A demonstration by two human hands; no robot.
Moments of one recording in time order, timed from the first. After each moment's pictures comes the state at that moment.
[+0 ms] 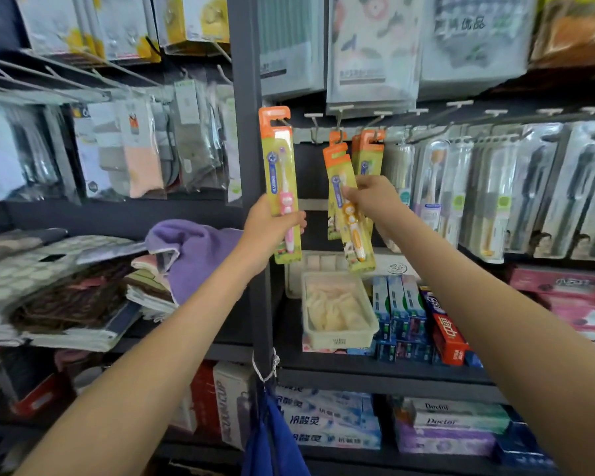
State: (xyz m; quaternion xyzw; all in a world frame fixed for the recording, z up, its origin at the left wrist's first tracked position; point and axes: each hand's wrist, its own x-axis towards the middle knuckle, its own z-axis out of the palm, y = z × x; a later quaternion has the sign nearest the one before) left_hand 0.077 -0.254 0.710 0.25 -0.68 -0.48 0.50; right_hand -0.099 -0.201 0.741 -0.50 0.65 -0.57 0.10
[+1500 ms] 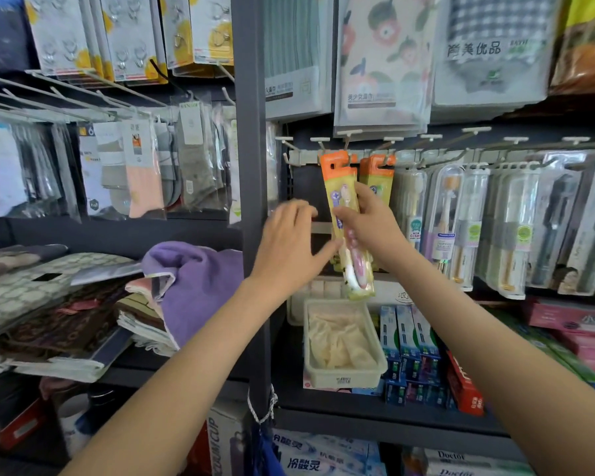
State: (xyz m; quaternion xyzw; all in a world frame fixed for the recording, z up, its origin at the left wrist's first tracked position) left_hand 0.051 -0.266 0.711 0.27 -0.84 0.08 0.46; right_hand -0.103 -0.235 0.737 -0.55 0.59 -0.59 0.10
